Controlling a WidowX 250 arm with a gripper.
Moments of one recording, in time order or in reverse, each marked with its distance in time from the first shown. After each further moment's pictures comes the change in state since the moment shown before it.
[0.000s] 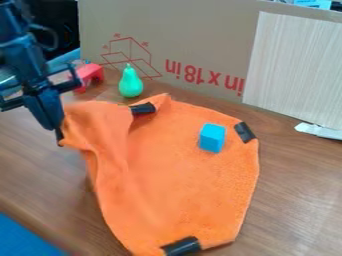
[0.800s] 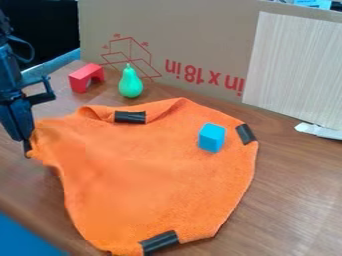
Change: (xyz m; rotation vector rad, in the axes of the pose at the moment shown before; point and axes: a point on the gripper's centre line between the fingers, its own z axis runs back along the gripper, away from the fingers) arm 0.001 0.039 -0.003 0.109 0.041 0.053
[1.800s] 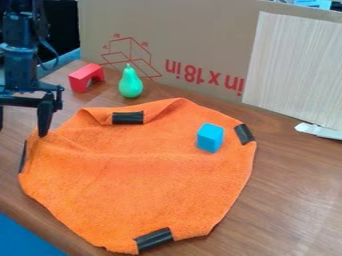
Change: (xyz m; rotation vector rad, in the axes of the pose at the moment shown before) arm 0.016 0.000 0.000 0.349 -0.019 -0.057
